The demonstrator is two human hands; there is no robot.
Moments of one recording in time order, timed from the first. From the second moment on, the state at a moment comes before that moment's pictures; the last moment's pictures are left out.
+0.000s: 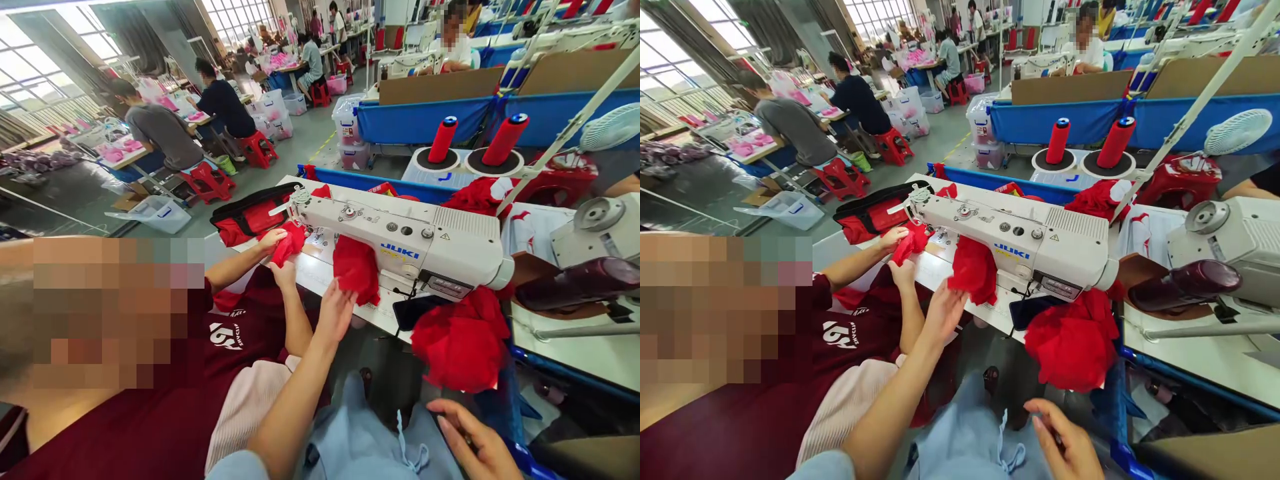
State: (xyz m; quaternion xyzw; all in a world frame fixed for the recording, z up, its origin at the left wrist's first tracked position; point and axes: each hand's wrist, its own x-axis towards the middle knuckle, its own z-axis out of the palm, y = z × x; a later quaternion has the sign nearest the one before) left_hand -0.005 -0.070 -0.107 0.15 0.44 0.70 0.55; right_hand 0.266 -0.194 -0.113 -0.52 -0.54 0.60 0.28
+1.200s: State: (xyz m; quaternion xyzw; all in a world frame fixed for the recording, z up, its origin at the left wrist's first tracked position) left_hand 0.052 -0.172 -0.089 0.15 0.47 0.56 0.67; right_hand 0.199 -0.160 -0.081 -0.45 -0.75 0.37 0.31
